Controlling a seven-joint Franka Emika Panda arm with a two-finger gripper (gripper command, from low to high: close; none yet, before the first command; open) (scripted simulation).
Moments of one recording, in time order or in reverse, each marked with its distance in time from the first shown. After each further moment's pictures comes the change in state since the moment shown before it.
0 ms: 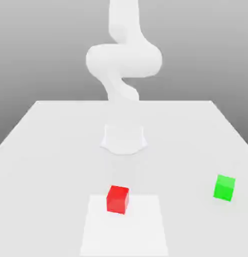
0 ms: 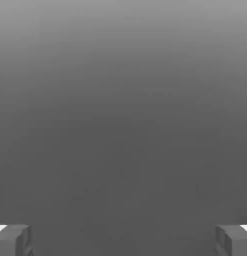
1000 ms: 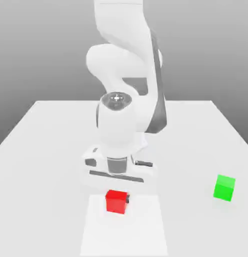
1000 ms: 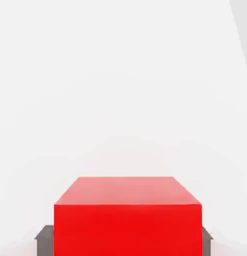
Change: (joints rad) arm -0.050 0.925 0.004 -0.492 -0.019 0.696 0.185
